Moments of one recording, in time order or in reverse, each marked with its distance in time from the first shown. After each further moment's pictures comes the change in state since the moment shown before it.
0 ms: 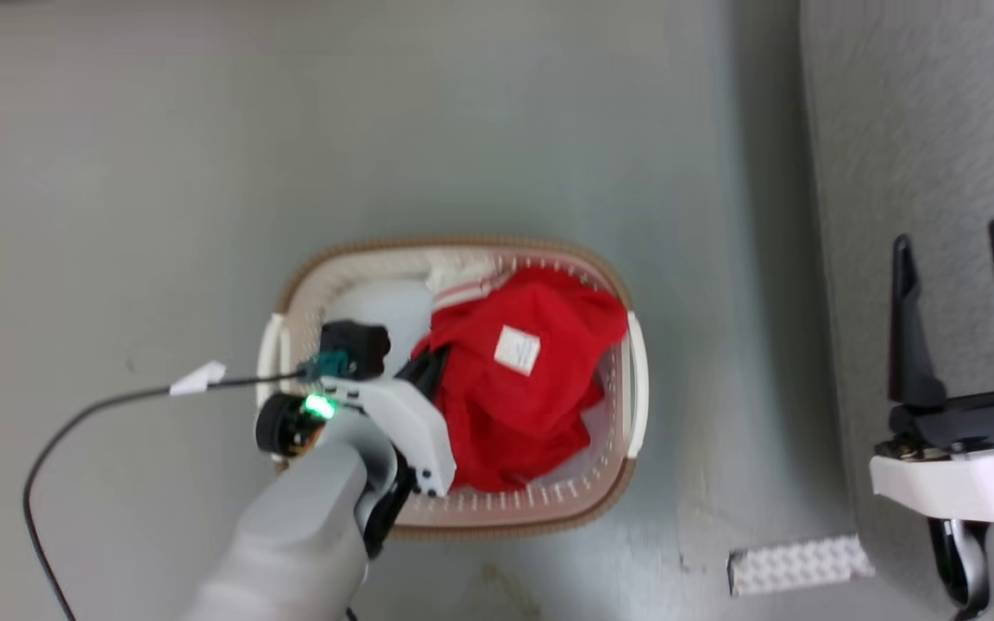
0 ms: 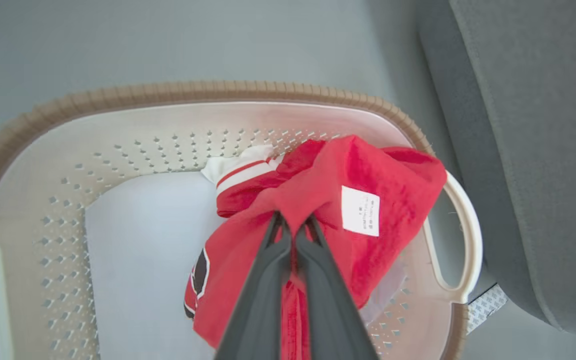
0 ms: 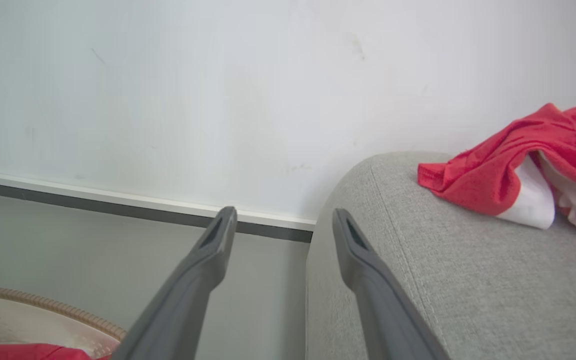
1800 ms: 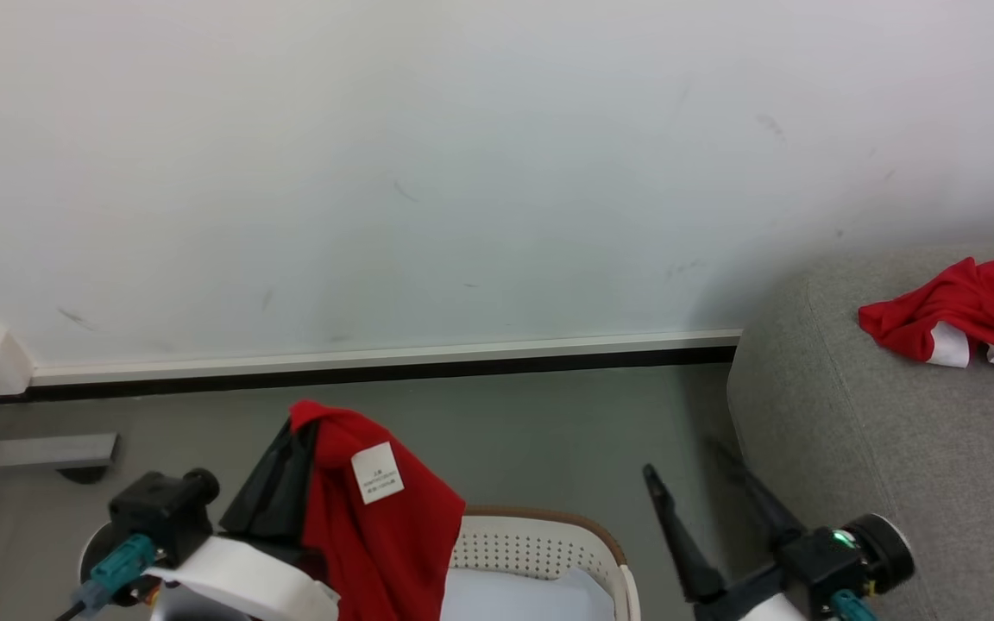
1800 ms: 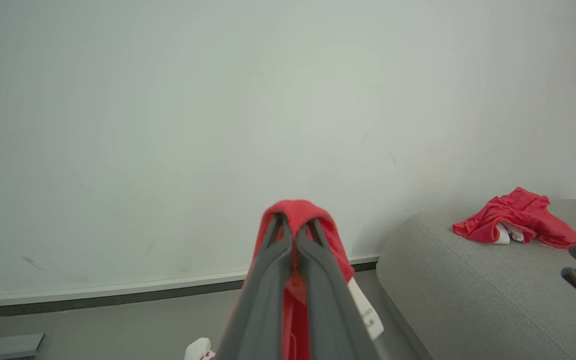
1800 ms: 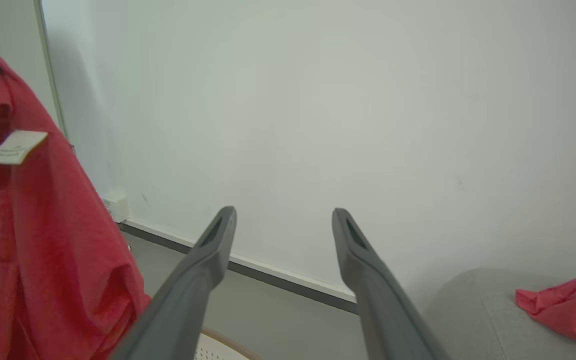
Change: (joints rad) left arm 0.708 0.439 0.311 -1.259 0.108 0.384 0.116; right arm 0.170 0.001 0.347 0.282 0.115 0.000 0.000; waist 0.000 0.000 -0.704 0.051
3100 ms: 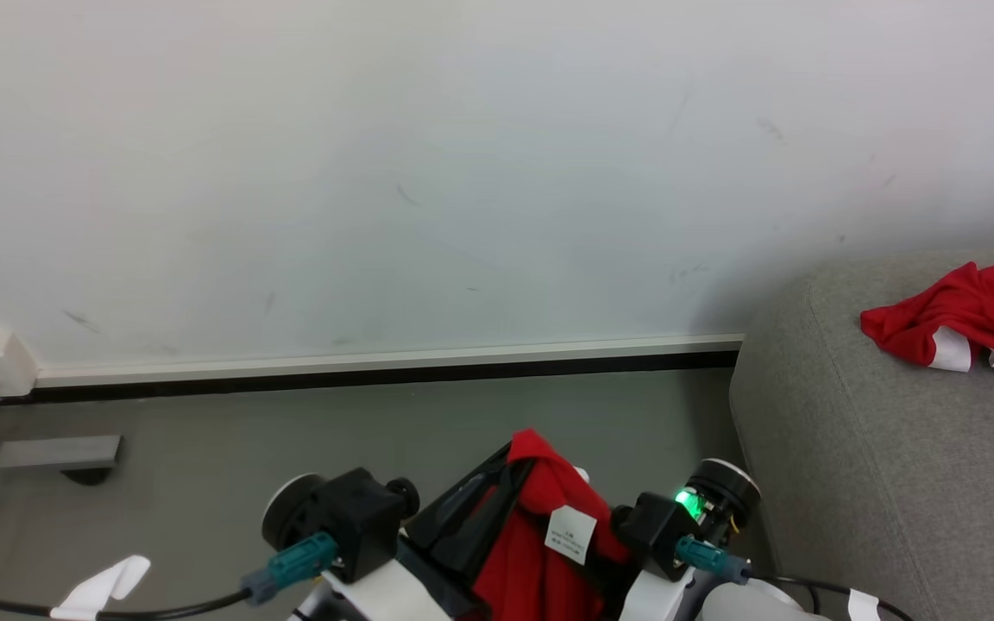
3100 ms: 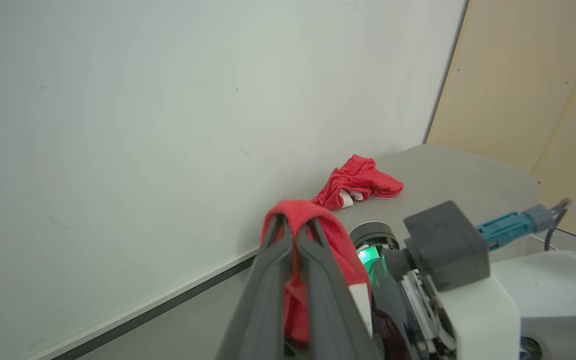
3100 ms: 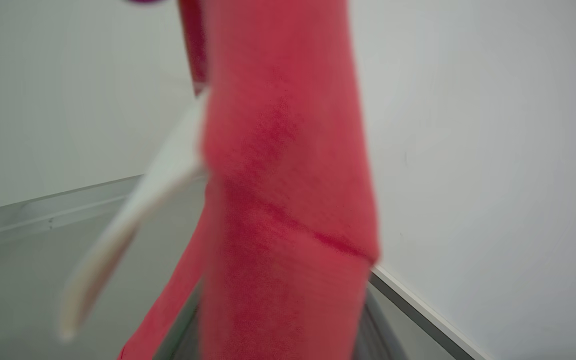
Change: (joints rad) left arm -0.152 -0.068 -0.261 -0.110 0.056 -0.167 0.132; right arm -0.464 -0.109 0.762 0.306 0.376 0.000 0.000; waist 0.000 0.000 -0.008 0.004
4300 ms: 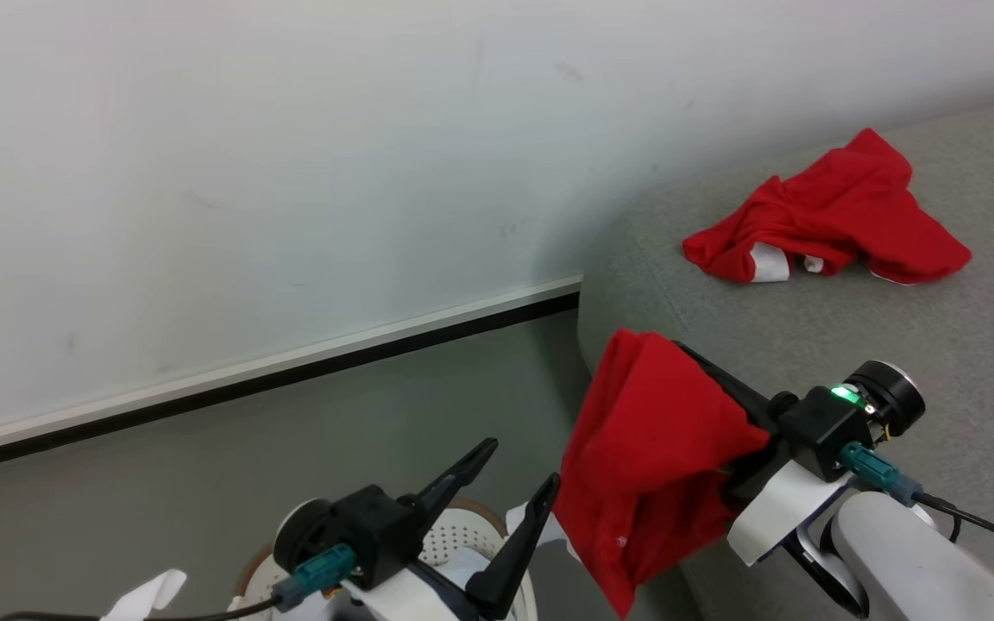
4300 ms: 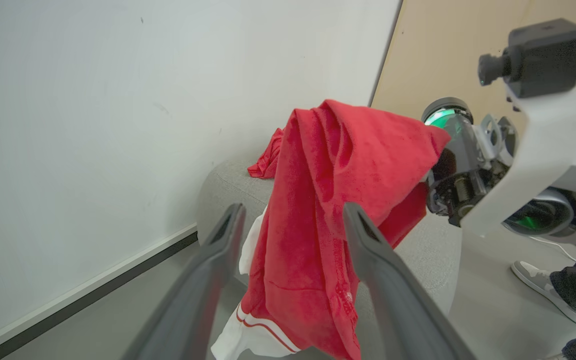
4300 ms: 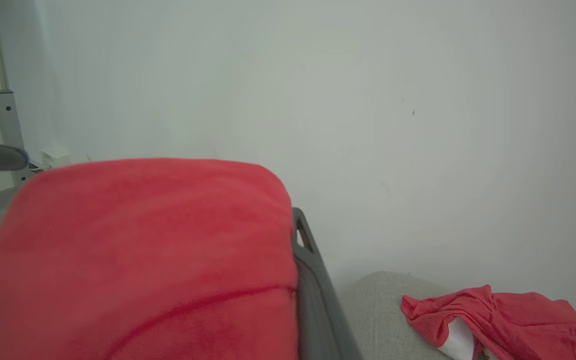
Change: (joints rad) left arm 0.008 -0.042 -0.030 0.156 0.008 0.002 -0.080; right arm 0.018 -0.131 -0.338 -0.133 -0.103 0.000 0.001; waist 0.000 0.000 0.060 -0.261
